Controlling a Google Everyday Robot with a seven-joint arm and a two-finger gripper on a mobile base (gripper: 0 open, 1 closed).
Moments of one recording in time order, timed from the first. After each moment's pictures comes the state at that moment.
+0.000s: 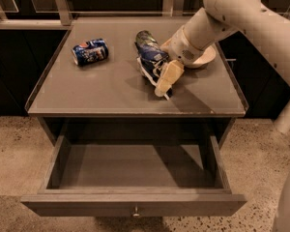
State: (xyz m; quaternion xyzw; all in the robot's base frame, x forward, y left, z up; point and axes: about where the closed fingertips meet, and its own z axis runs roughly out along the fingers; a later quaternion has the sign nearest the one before) arm 0.652 -0.069 0.858 -0.63 0.71 0.14 0.28
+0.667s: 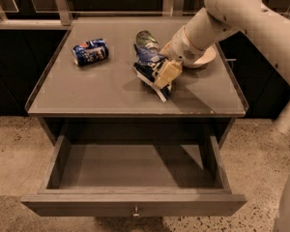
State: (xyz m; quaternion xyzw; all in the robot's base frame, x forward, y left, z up) arm 0.652 -0.069 0.858 -0.63 0.71 0.14 0.28
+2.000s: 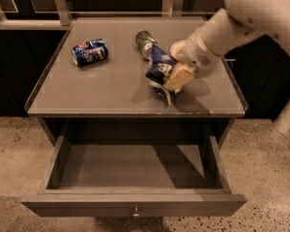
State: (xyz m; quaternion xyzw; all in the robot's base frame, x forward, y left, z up) arm 0.607 -0.088 0.874 -0.60 0.73 0.15 0.28
